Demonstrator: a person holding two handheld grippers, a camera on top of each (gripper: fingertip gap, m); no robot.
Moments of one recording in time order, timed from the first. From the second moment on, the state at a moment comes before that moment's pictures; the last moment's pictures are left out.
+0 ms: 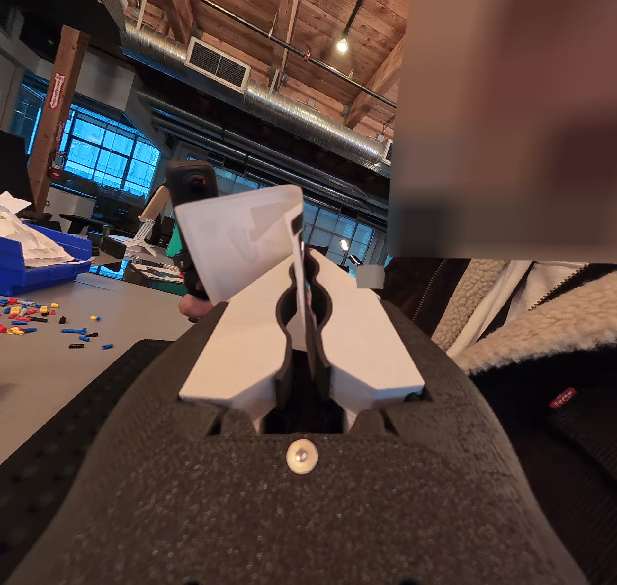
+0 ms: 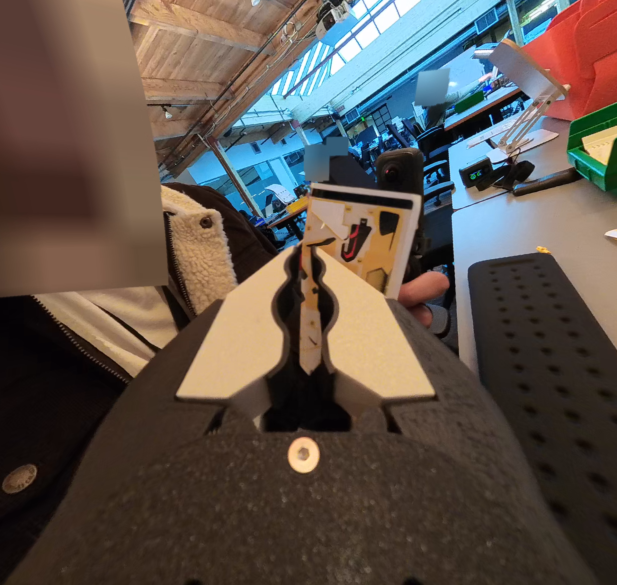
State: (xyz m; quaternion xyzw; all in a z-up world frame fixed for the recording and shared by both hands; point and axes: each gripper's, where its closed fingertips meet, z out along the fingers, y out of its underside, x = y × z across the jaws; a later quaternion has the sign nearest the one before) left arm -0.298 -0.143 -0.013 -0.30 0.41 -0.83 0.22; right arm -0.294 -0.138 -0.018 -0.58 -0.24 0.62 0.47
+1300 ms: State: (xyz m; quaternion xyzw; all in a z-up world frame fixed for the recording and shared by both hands) left arm -0.296 -0.129 -0.018 -0.32 0.41 -0.82 0.24; right arm -0.277 -0.126 -0.018 -0.61 -0.23 0.57 0.50
